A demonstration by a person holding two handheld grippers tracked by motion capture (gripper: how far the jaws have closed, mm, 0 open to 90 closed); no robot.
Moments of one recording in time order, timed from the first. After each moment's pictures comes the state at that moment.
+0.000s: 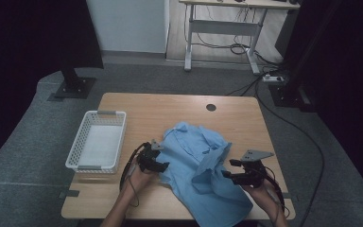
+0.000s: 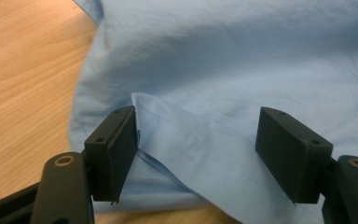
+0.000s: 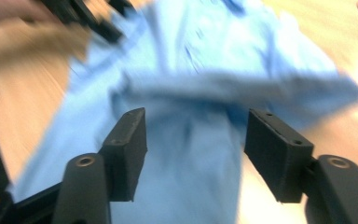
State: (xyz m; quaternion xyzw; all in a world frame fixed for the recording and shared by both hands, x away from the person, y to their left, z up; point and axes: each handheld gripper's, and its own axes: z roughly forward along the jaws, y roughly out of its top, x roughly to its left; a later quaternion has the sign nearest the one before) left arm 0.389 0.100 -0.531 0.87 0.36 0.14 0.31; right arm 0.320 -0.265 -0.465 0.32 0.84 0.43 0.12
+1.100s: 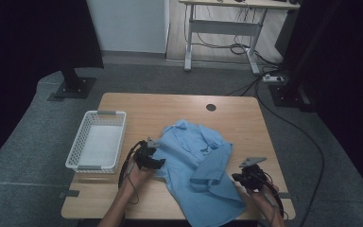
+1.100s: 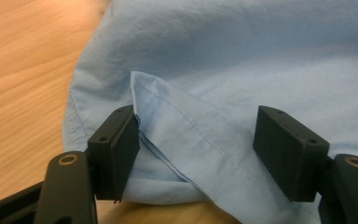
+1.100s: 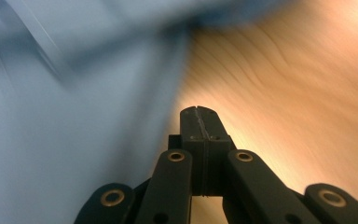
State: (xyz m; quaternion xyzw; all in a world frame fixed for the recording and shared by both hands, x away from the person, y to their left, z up) left arm 0.410 0.118 -0.540 0.85 0.39 0.15 0.31; right arm 0.326 -0.296 -0.523 0.39 0.86 0.29 0.12
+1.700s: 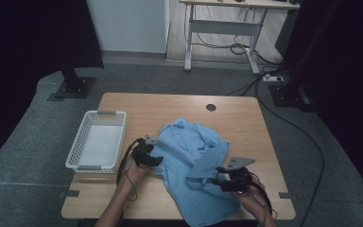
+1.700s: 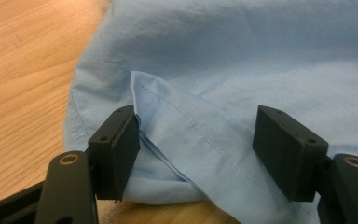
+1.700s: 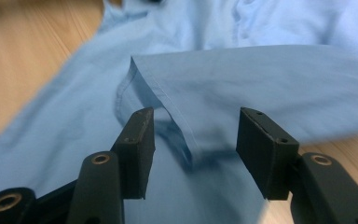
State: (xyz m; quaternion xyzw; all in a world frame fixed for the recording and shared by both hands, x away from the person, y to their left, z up) left arm 0.415 0.122 -0.539 0.85 0.39 0.15 0.31; right arm 0.318 -0.226 -0.502 0.26 0.88 0.38 0.12
